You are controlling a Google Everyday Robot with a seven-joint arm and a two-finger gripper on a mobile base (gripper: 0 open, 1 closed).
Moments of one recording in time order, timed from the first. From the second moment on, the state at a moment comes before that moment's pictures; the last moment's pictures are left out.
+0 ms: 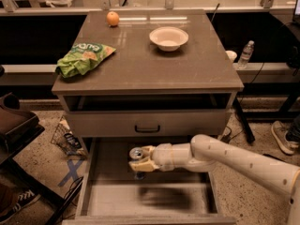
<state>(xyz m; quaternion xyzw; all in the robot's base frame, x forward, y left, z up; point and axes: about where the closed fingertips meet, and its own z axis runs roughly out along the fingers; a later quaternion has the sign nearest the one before) 0.514 0.053 0.538 -0.49 0.61 0.46 0.41</state>
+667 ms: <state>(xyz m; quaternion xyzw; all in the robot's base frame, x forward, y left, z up) 0.513 -0.065 0.660 -0.45 0.65 0.46 0.41</state>
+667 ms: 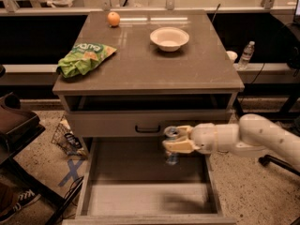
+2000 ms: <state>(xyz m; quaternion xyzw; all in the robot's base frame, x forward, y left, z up) 0.552 -0.175 0.790 -0.33 0.71 0.39 0.49</state>
